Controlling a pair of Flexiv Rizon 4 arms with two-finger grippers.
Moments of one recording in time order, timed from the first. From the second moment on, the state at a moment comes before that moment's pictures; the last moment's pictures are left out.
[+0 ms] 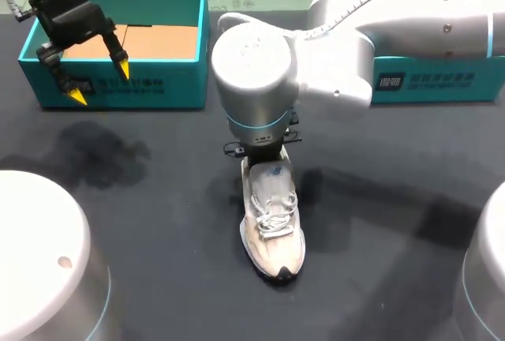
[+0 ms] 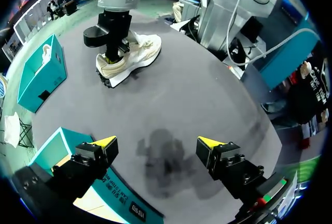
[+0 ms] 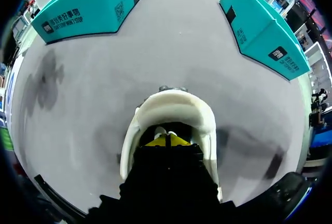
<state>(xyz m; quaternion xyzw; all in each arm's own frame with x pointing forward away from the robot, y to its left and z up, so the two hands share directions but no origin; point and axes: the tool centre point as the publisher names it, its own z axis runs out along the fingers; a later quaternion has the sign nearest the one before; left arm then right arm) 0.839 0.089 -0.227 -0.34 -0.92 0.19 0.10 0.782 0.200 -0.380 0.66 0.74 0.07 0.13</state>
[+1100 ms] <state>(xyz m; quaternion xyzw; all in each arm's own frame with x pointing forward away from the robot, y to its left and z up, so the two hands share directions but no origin) 0.839 0.089 -0.227 -0.34 -0.92 0.19 0.10 0.752 0.204 -0.400 0.66 0.74 0.08 0.09</state>
